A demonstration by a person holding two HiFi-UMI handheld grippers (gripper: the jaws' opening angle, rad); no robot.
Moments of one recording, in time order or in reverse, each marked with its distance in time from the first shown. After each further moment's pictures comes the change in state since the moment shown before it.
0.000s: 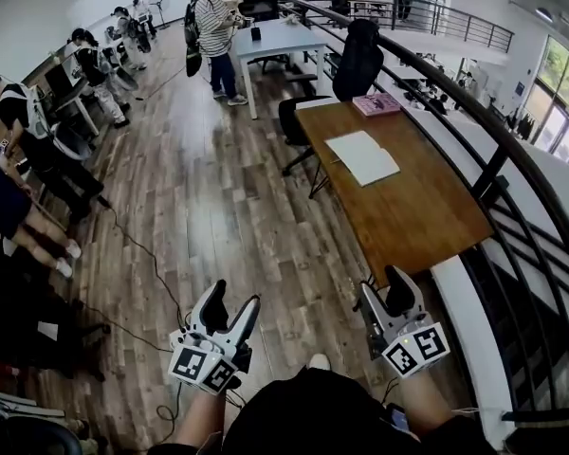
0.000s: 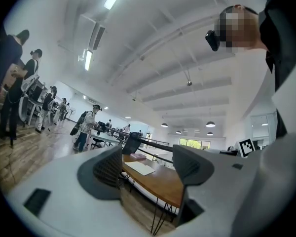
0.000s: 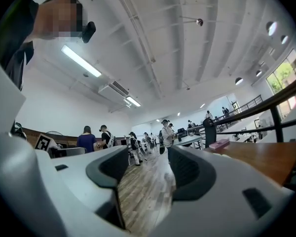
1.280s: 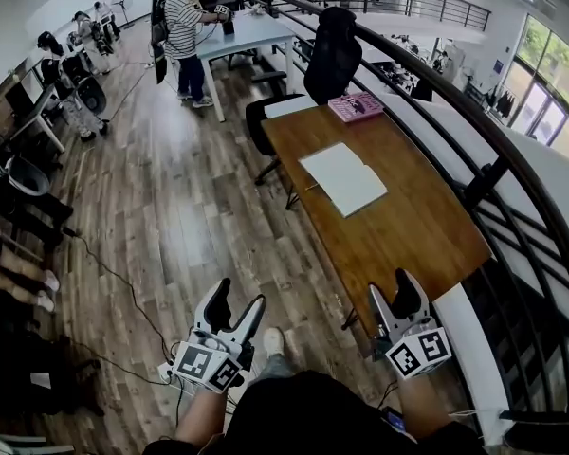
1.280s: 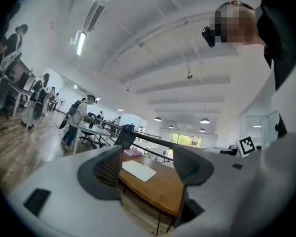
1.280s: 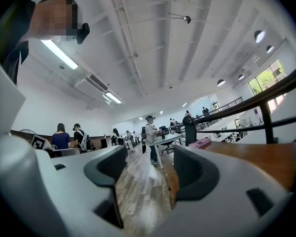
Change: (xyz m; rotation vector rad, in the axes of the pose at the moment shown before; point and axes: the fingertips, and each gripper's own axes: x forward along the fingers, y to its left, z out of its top) left arm 0.213 0.042 -0.035 -0.011 0.084 -0.110; right arm 0.098 -0.168 -0.001 0.040 0.022 -0.209
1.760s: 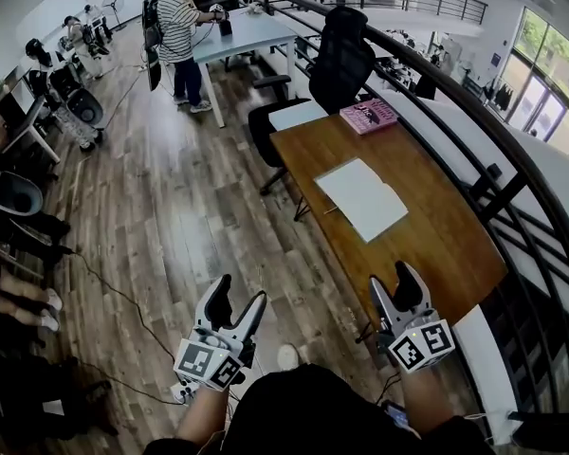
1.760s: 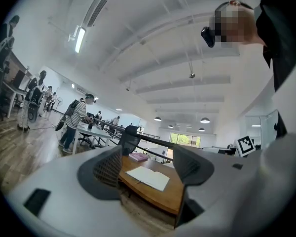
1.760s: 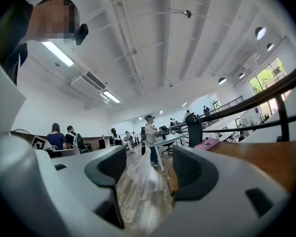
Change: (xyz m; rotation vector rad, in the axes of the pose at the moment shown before) left arm 0.076 0.105 0.029 0.007 0.006 -0.025; right arm 0.133 0.001 0.001 0.007 0.001 -0.004
